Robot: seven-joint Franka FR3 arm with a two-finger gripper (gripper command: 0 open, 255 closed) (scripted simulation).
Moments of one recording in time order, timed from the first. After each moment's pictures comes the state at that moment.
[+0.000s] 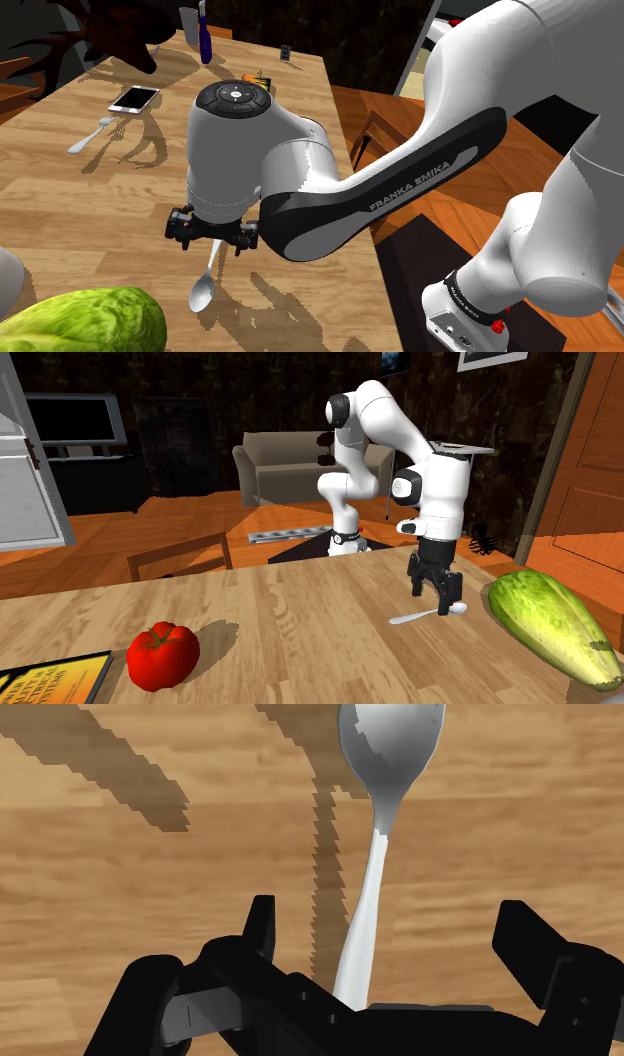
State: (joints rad) arm 0.47 0.21 0.48 -2.08 -0.25 2.41 1.70
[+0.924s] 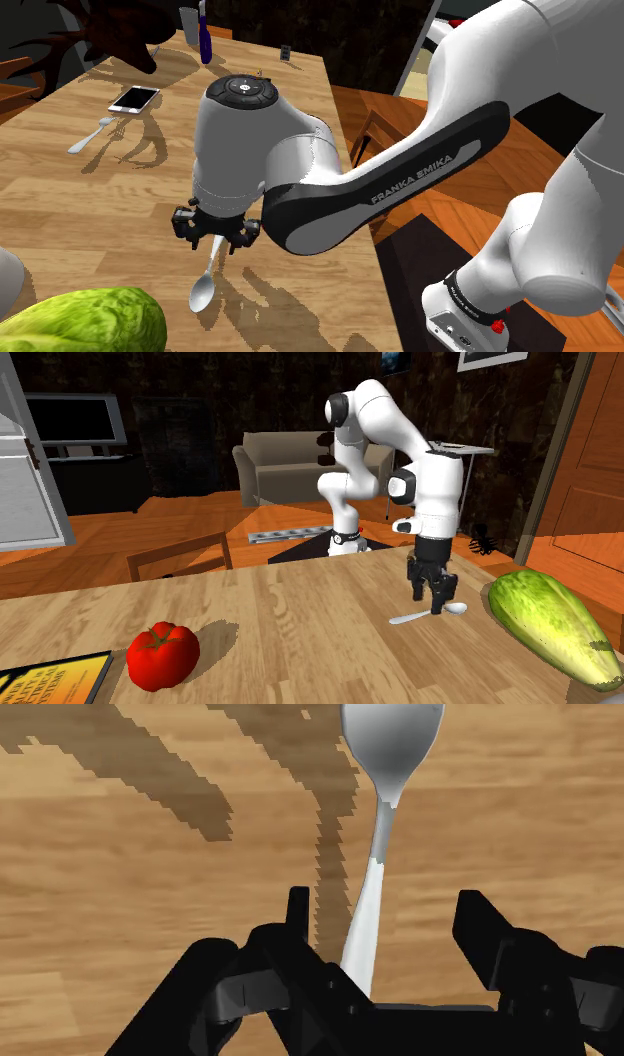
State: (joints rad) arm 0.45 0.19 0.49 -2.10 -0.21 2.43 1.66
